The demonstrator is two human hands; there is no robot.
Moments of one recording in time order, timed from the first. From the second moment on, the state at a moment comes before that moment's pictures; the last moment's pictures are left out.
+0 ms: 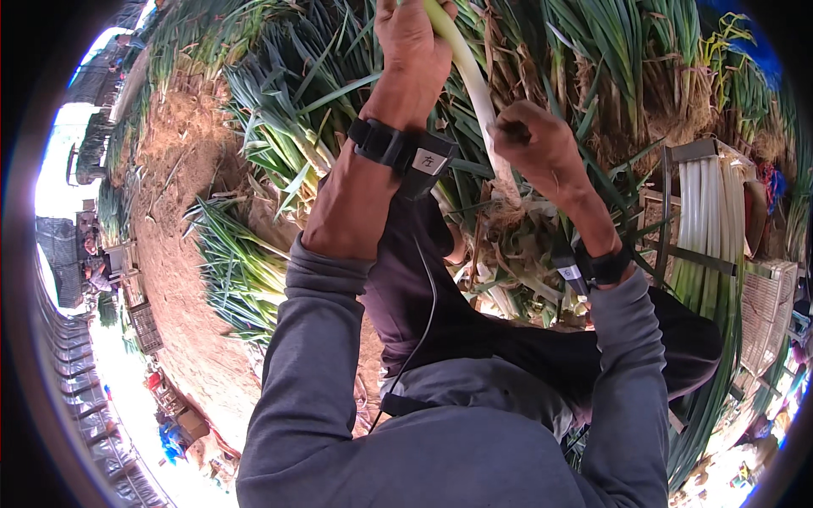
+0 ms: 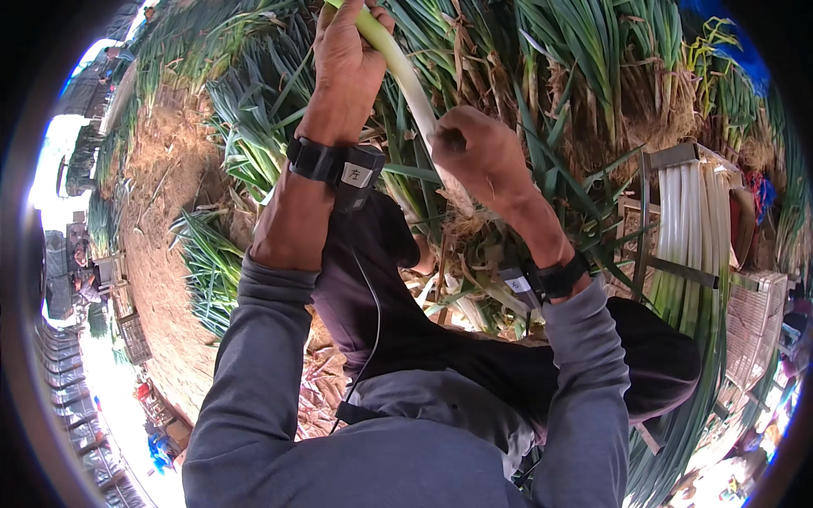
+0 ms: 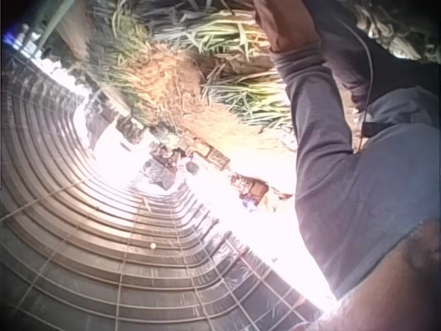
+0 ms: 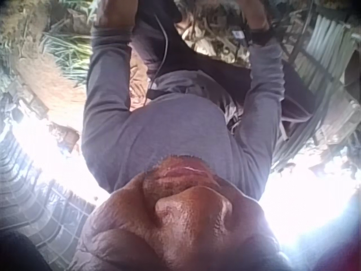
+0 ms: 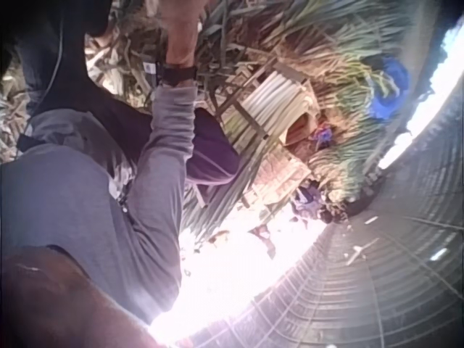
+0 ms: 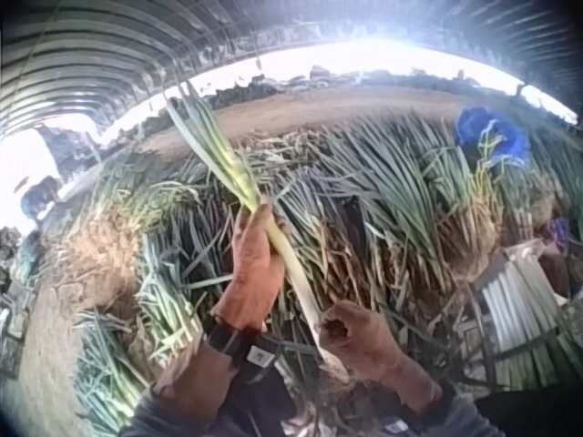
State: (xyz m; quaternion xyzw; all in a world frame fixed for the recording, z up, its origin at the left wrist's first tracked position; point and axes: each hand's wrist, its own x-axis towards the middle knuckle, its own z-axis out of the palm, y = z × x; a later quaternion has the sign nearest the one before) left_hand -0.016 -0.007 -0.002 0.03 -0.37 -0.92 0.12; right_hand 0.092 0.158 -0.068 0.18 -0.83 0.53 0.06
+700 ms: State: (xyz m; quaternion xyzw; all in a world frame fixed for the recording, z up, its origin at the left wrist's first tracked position) left_hand -0.052 -0.065 -0.004 0.01 -0.36 -0.91 0.19; right_hand 0.145 0.206 -0.124 0.12 -0.82 0.53 -0.14
